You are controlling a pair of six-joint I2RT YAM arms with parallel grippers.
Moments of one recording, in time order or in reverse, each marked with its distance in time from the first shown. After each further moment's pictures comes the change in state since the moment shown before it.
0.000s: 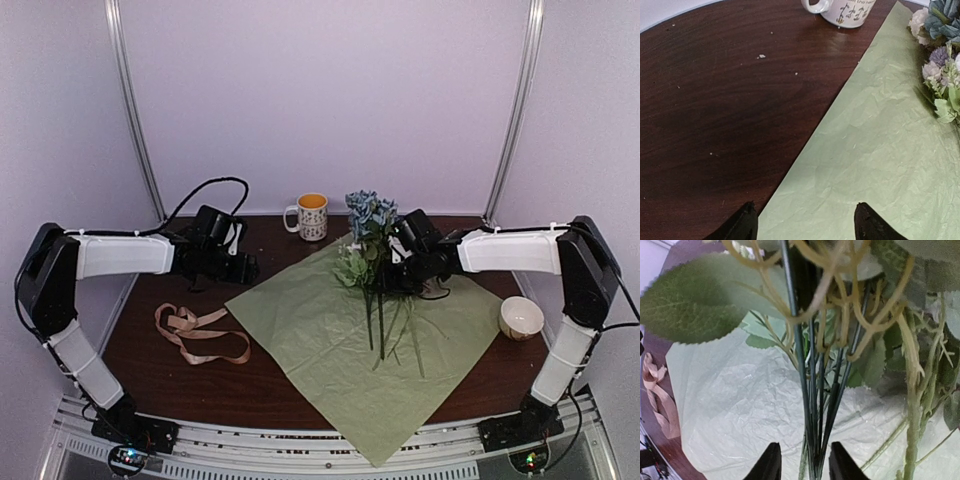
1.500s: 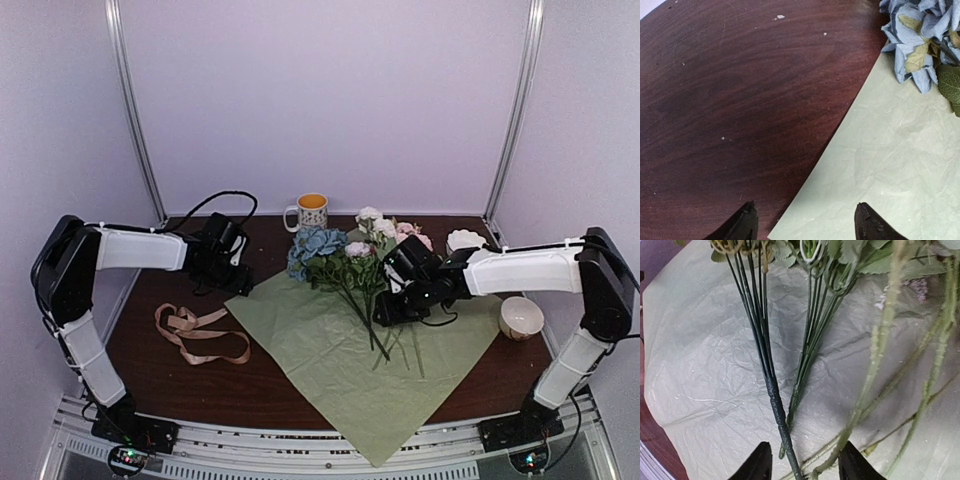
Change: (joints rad) left arm 0.011 0.127 0.057 -0.113 -0.080 0.082; right arm 0.146 -0.089 -0.142 -0.077 0.124 -0.043
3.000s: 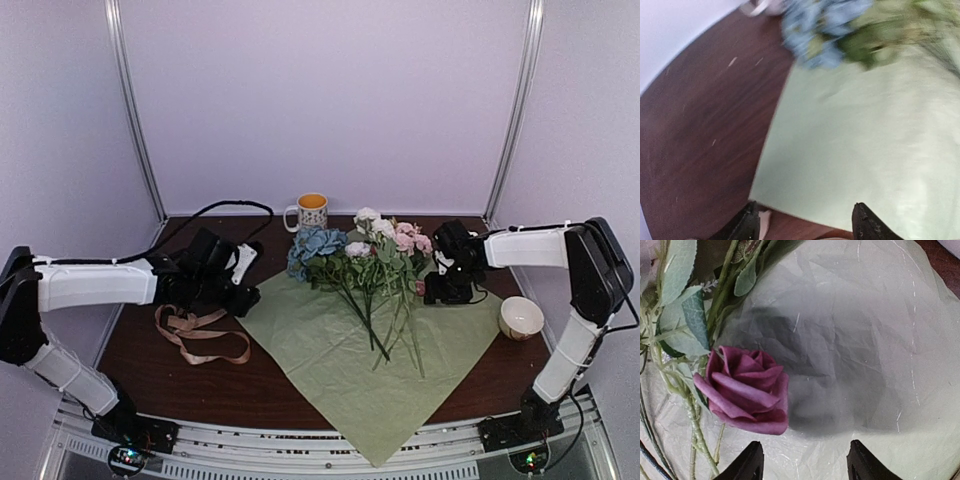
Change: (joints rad) left arm -0.166 -0.314 -0.236 0.056 -0.055 0.168; right arm -0.398 0.056 0.029 -0.130 0.040 -0.147
